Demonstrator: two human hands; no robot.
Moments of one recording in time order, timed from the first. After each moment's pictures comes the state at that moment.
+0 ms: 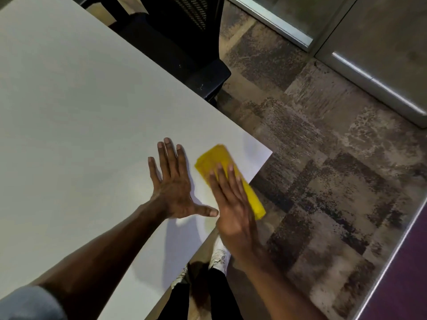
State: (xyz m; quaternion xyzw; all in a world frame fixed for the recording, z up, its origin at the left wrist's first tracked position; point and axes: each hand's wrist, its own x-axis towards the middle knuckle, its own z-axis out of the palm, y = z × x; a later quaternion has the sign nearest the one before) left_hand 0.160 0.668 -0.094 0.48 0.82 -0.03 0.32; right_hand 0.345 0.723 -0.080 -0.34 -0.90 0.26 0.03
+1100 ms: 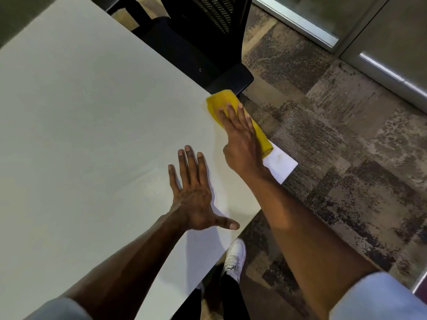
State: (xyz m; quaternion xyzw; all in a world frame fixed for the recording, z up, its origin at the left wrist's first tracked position) left_hand 0.160 0.668 -0.108 0.47 0.83 -0.01 0.29; right_hand 0.211 0.845 -0.092 -0.34 -0.91 0.24 0.03
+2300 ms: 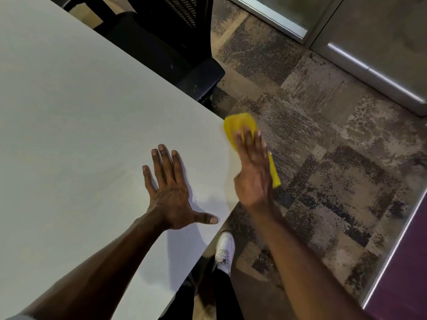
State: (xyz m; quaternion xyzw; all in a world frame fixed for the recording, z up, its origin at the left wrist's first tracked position) left_hand 0.161 0.676 -0.085 0.45 0.82 -0.07 0.34; right_hand 0.321 0.813 -0.101 -0.45 -0.84 0.26 0.11
